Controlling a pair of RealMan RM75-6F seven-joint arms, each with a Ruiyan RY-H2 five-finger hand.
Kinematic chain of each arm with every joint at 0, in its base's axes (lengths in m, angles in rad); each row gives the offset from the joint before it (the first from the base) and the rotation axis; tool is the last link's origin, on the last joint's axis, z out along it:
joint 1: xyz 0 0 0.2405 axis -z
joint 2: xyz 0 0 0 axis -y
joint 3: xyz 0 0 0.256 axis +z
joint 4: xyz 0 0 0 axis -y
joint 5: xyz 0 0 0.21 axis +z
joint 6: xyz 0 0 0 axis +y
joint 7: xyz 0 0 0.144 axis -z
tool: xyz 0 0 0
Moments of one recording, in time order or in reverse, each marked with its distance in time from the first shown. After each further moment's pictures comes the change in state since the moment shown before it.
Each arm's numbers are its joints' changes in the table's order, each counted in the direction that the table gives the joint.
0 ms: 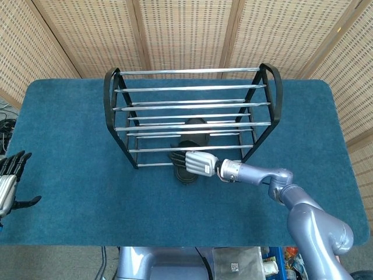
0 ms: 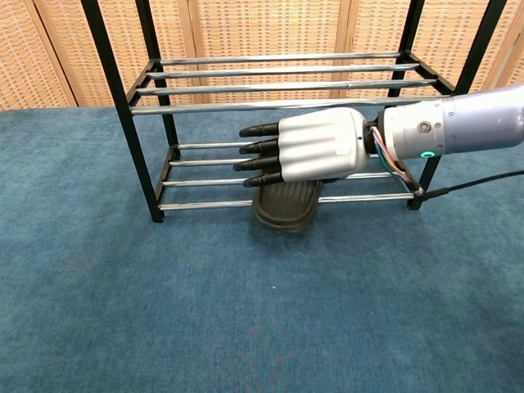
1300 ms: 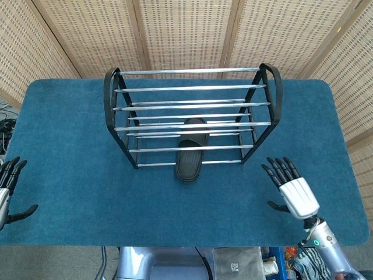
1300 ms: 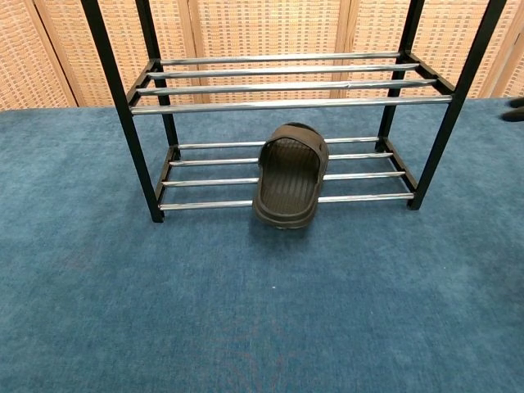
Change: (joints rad) left arm -0.103 -0.013 0.061 0.026 0.218 0.206 0.017; right arm 0.761 -0.388 -0.019 0.771 0.472 0.530 -0.270
